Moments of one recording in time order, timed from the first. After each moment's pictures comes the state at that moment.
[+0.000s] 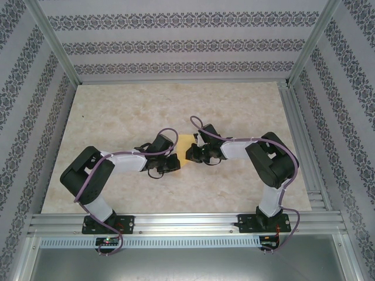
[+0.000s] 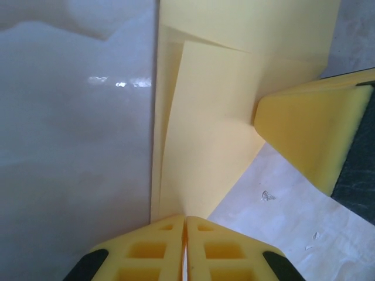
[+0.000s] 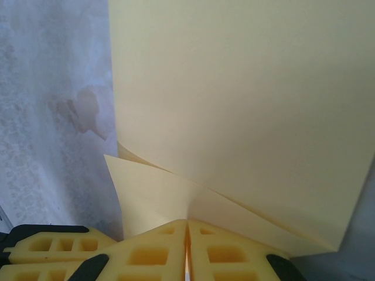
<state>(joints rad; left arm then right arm) -0.68 1.66 0.75 -0.12 0.31 -0.86 0.59 1.85 0.89 -0.02 -0.49 0.74</state>
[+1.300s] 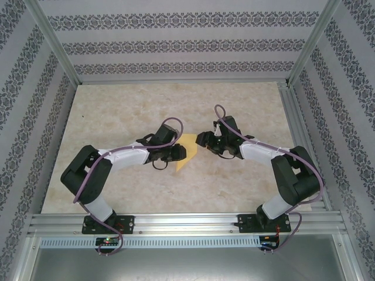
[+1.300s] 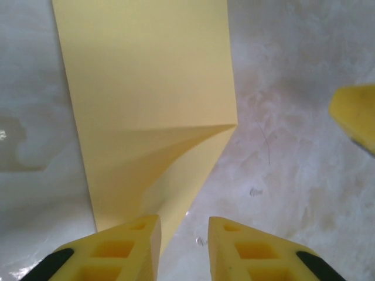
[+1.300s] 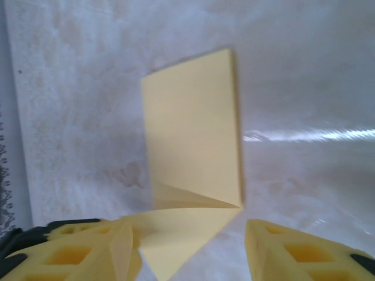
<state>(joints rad) -0.67 1.68 0.91 -0.17 0.24 -0.76 0.46 1.59 0.79 -0.04 -0.41 0.81</state>
